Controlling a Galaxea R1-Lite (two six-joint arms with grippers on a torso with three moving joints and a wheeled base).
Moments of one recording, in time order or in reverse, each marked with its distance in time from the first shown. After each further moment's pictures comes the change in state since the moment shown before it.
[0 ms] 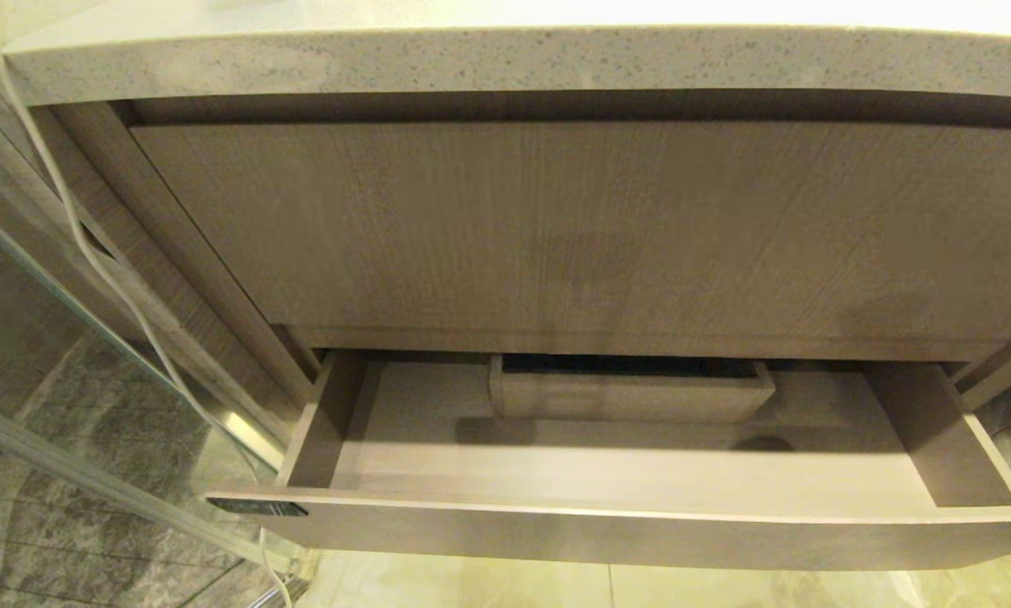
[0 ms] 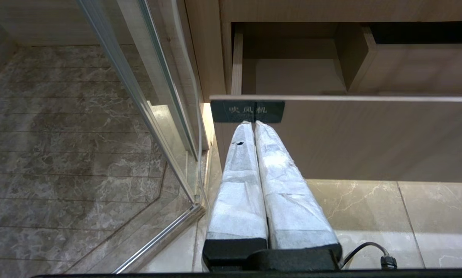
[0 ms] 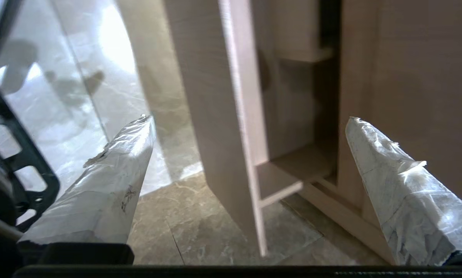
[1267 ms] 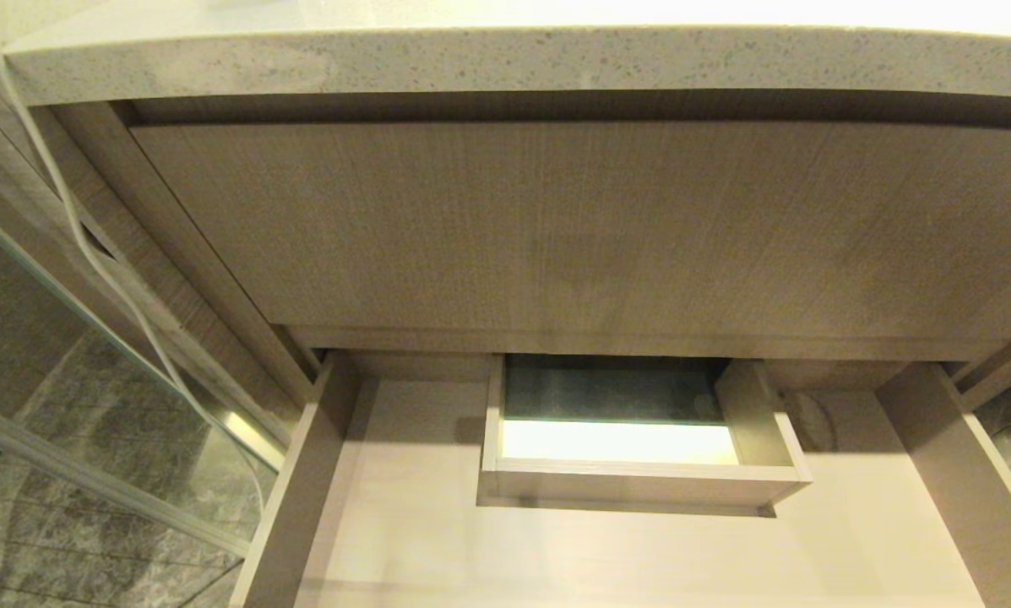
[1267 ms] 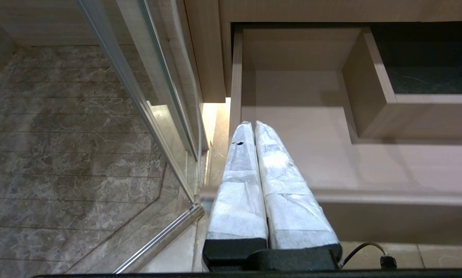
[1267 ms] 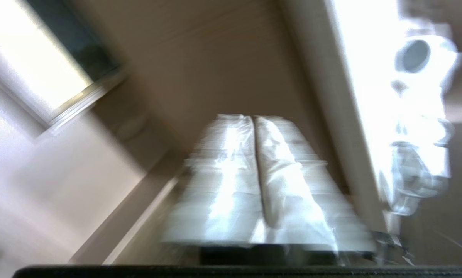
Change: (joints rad) left arm 0.000 0.000 0.000 0.000 0.000 0.000; right arm -0.228 0.109 -0.572 -0.059 -0.010 0.105
